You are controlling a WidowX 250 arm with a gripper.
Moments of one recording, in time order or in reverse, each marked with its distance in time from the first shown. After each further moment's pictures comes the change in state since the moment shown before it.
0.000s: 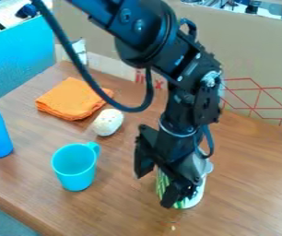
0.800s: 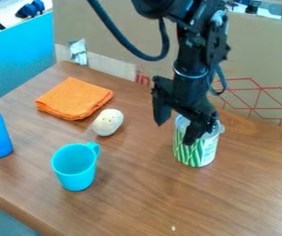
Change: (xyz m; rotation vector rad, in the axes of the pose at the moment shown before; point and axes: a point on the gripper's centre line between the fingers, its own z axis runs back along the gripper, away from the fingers) arm 0.063 0.042 0.032 0.005 -0.150 0.142
